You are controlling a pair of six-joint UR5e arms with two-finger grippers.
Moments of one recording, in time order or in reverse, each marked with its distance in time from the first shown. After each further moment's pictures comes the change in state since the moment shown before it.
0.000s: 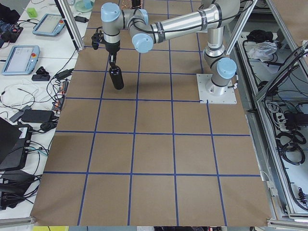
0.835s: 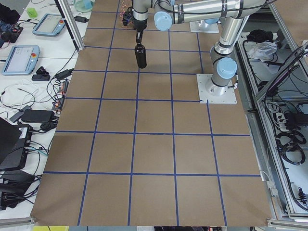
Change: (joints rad) left arm -0.222 0.229 -0.309 0.040 -0.001 -0.090; right arm 0.000 0.000 0.000 0.001 0.000 -0.001
